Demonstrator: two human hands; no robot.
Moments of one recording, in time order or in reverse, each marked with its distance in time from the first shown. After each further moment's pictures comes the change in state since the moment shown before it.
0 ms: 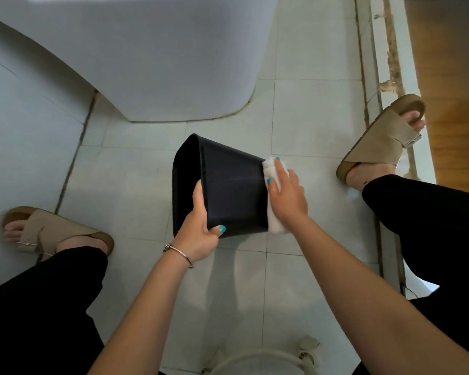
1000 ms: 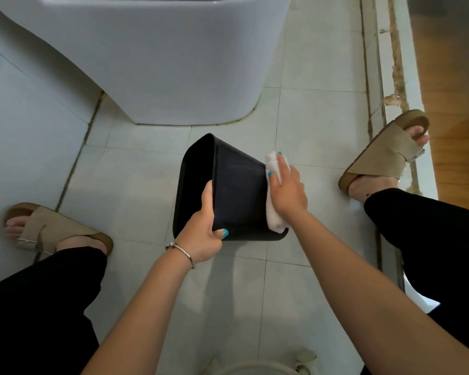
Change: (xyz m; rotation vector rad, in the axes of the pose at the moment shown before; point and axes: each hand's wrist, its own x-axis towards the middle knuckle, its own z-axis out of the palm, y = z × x) left_hand 0.012 0.001 -0.006 0.204 -0.046 0.001; right_hand 0.027 -0.019 -0.004 0.016 0.011 0.026
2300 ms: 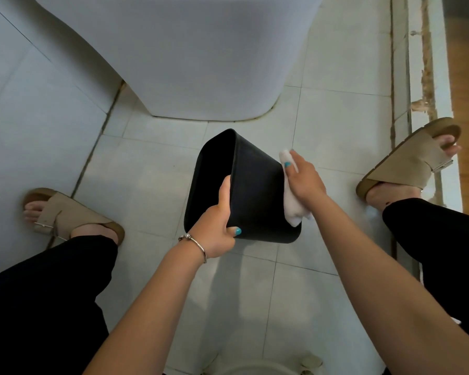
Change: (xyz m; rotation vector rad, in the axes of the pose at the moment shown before) left_hand 0.001 0.003 -0.006 0.108 -0.044 -0.012; right_hand 0.036 -0.013 -0.012 -0.006 -0.140 -0.022
